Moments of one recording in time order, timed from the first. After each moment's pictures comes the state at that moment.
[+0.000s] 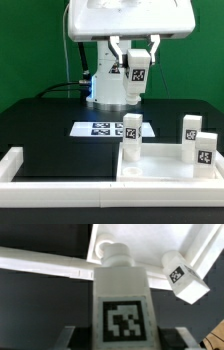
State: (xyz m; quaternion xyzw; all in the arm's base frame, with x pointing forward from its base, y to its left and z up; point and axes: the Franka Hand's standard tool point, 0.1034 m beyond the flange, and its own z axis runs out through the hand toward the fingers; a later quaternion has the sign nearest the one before) arm 0.575 0.000 0.192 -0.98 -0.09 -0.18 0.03
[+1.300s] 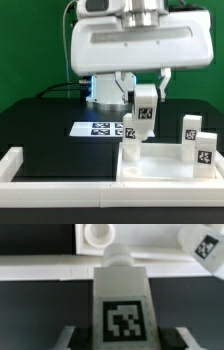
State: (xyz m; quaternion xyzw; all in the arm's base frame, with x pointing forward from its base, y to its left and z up) arm 0.627 0.006 0.151 -0.99 0.00 -0.16 0.03
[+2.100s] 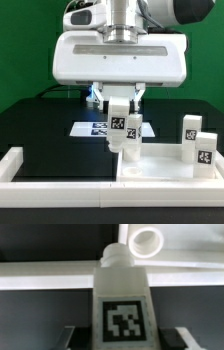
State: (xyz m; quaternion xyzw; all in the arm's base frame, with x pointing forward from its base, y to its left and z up) arm 0.610 -0.029 0.123 -0.97 0.03 -0.22 -0.01
